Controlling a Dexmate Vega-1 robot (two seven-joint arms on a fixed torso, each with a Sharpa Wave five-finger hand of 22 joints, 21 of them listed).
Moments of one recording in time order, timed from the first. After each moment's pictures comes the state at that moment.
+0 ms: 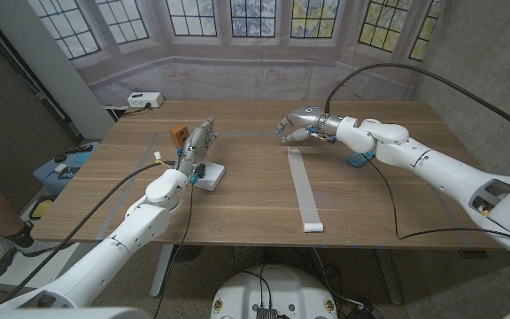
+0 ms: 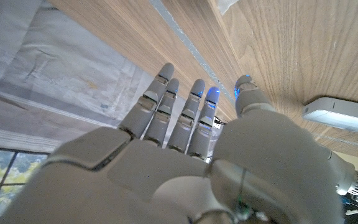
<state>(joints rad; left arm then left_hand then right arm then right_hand) 0.98 0.58 0.37 -1.55 -0.60 -0.23 0.09 0.29 0.18 0.64 0.11 0.17 -0.08 0.07 0.18 0.17 -0.10 0.10 0.21 0.18 -0.11 0.11 0.18 0.17 0.03 0.07 0.21 0.17 -0.34 -0.67 -0.88 -1.28 -0.73 0.38 -0.04 0.87 0.03 0.36 -0.17 0.18 0.68 -0.15 0.25 0.19 0.71 -0.15 0.25 0.21 0.51 -0.05 0.28 0.21 0.69 -0.07 0.21 0.17</state>
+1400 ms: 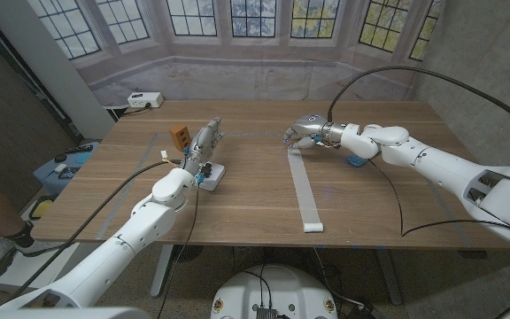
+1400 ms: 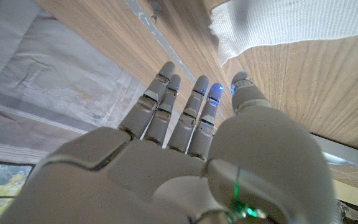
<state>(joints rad) 0.97 0.57 0.40 -1.58 -0.57 -0.20 0.12 0.29 0.18 0.65 0.10 0.17 -0.08 0.07 0.18 0.17 -0.10 0.10 0.21 0.18 -0.11 0.11 0.18 0.17 0.04 0.08 0.20 0.17 -0.26 -0.65 -0.98 -1.09 -0.82 0.48 -0.18 0.94 0.05 0.35 -0.17 0.18 0.75 -0.15 0.25 0.19 0.78 -0.16 0.26 0.21 0.56 -0.05 0.30 0.22 0.71 -0.07 0.21 0.17</state>
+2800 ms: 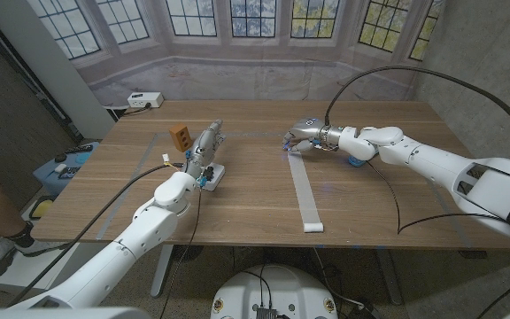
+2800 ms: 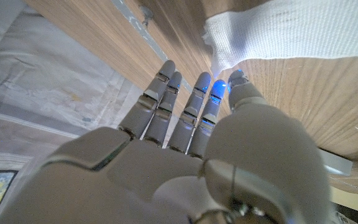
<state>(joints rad) 1.00 0.56 0.40 -1.61 -0.56 -0.20 0.15 0.29 0.18 0.65 0.09 0.17 -0.07 0.06 0.18 0.17 -0.10 0.10 0.21 0.18 -0.11 0.11 0.18 0.17 0.04 0.07 0.20 0.17 -0.19 -0.59 -1.08 -0.95 -0.85 0.53 -0.28 0.99 0.06 0.33 -0.17 0.18 0.81 -0.16 0.25 0.19 0.83 -0.17 0.28 0.22 0.60 -0.06 0.31 0.23 0.73 -0.07 0.21 0.17</state>
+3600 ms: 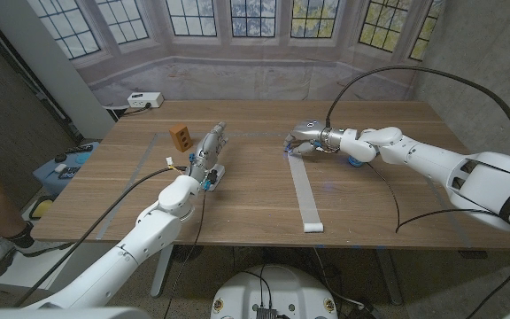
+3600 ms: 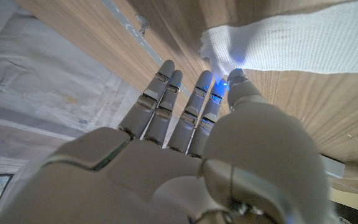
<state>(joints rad) 1.03 0.56 0.41 -1.66 -0.54 -0.18 0.19 0.29 0.18 0.64 0.09 0.17 -0.07 0.07 0.18 0.17 -0.10 0.10 0.21 0.18 -0.11 0.11 0.18 0.17 0.04 0.07 0.20 0.17 -0.15 -0.55 -1.14 -0.83 -0.86 0.57 -0.37 1.01 0.06 0.32 -0.17 0.18 0.84 -0.16 0.24 0.19 0.85 -0.18 0.29 0.24 0.62 -0.06 0.31 0.23 0.73 -0.07 0.21 0.17</state>
